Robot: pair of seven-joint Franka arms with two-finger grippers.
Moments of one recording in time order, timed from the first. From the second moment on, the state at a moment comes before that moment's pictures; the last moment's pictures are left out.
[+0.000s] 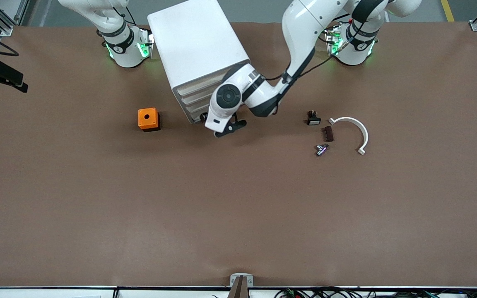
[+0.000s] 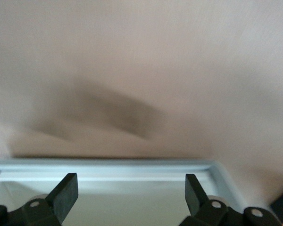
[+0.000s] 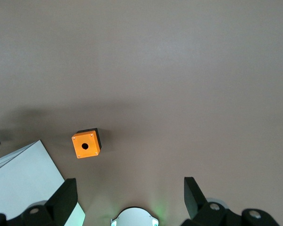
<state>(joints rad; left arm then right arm) -0.74 0.77 -0.21 -1.46 -0.30 2.19 -1.20 -0.01 -0.09 -0.05 -1.57 -0.02 1.39 -0.03</state>
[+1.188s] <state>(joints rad) -0.25 0.48 -0.21 -1.47 -0.12 1.83 -1.20 -0.02 -0.15 -0.05 -1.64 -0.02 1.49 -0.07</state>
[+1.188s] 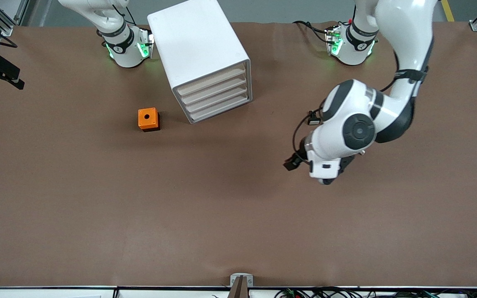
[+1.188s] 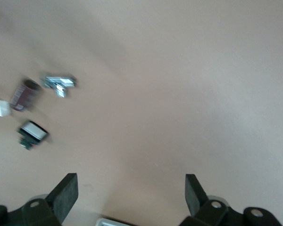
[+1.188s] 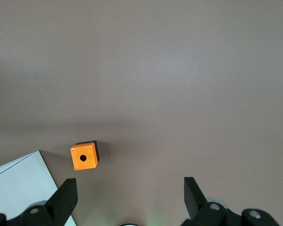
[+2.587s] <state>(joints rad) 0.12 0.17 -0.24 -1.66 -0.11 1.68 -0.29 -0.04 -0.17 -0.05 -1.67 0.00 1.49 -0.07</state>
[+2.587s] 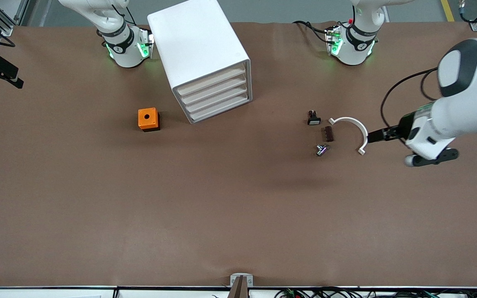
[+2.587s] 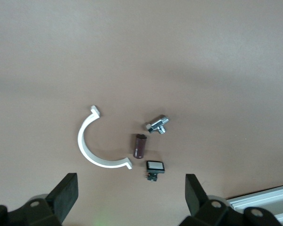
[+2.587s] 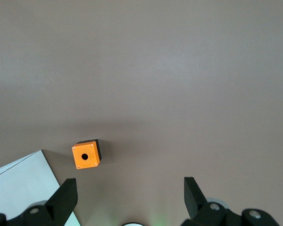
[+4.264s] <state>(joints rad) -0.01 0.05 0.02 -1.68 -0.04 1.62 -0.10 -0.04 -0.17 -0.05 -1.67 0.00 1.50 -0.11</state>
